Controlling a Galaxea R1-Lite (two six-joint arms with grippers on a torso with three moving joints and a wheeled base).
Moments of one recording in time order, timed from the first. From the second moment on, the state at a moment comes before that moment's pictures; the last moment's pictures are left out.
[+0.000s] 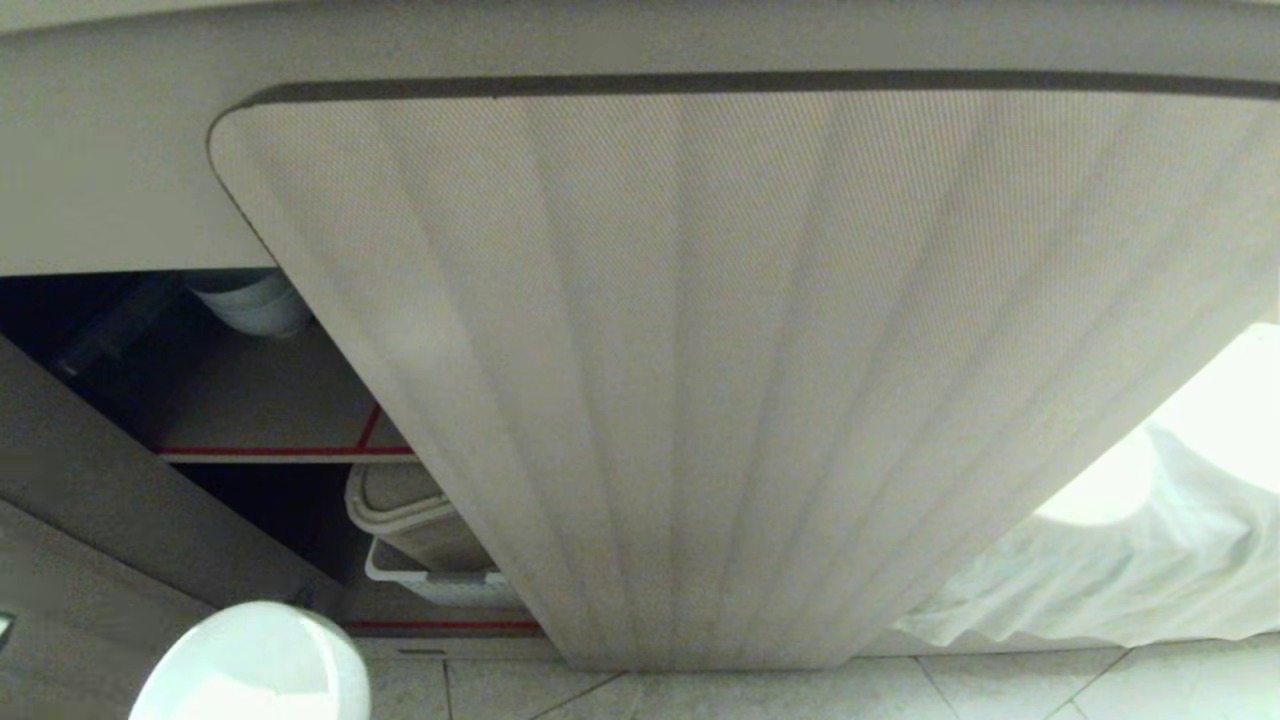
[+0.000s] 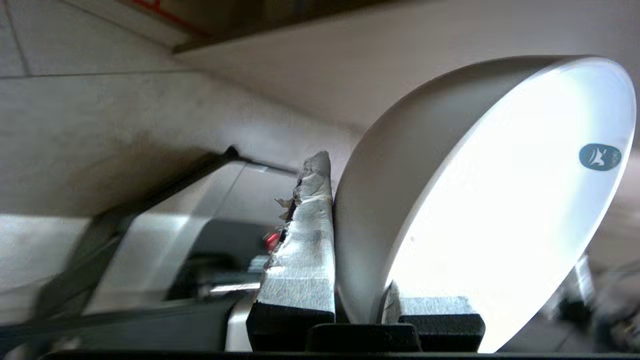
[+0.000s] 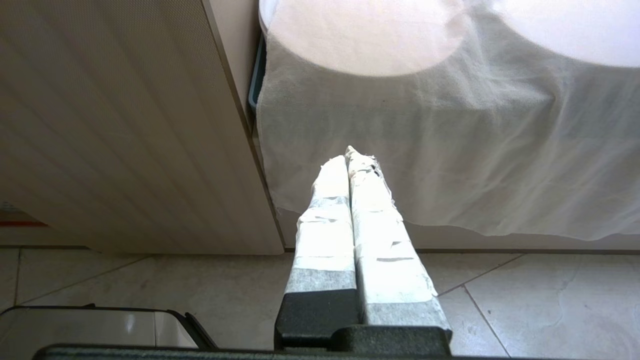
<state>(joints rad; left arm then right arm) -0.08 0.70 -0.31 0.16 -0.40 -0.70 0.00 0.00 0.00 0.00 0.00 0.00</state>
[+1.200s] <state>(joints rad) -0.13 0.73 -0.44 0.47 -0.36 -0.33 0.00 0.00 0.00 0.00 0.00 0.00</state>
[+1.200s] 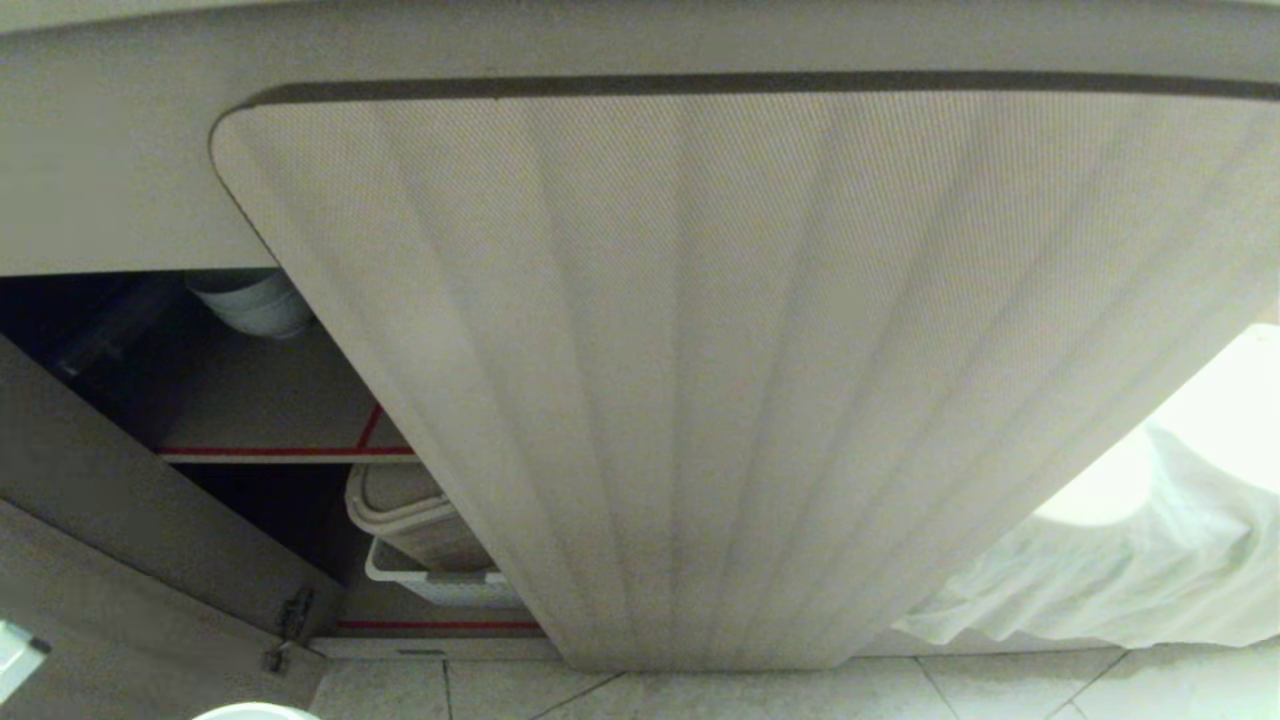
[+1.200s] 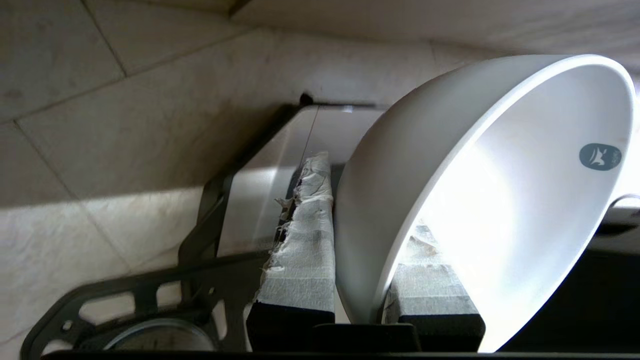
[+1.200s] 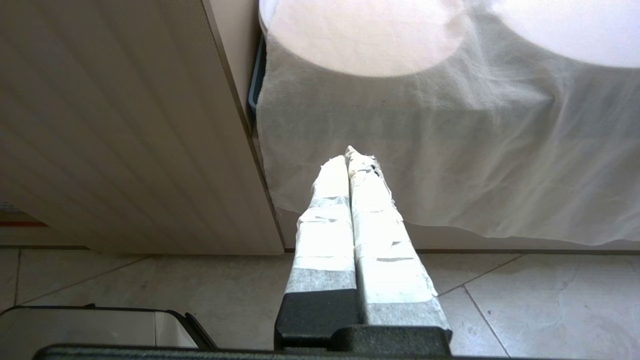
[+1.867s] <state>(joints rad) -0.17 0.64 -0.49 0.74 -0.36 -0.26 0.00 0.00 0.00 0.00 0.00 0.00</state>
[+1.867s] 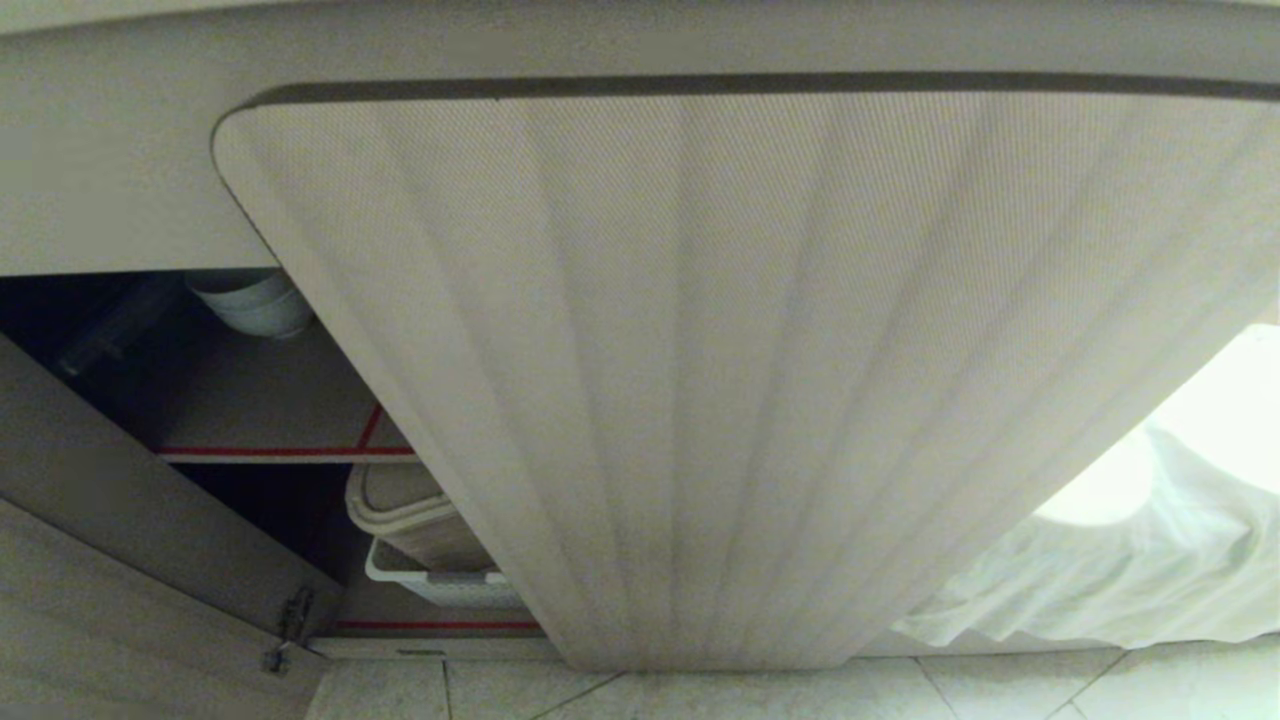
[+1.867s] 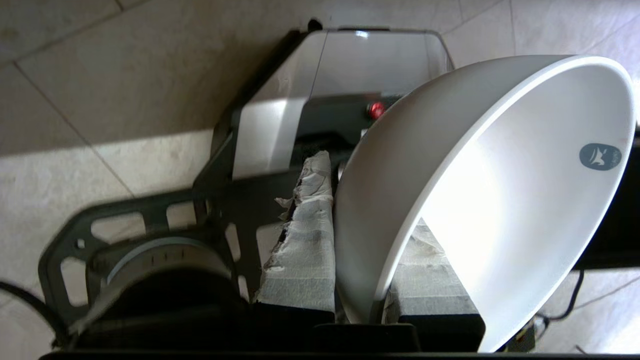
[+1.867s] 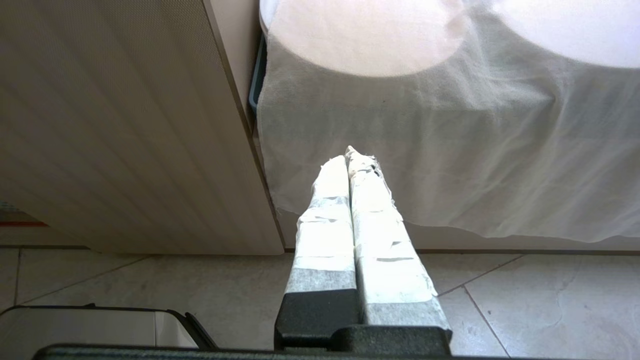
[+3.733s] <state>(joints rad) -0.27 0.54 -0.49 0.82 -0.34 -0.26 0.00 0.00 0.00 0.00 0.00 0.00</state>
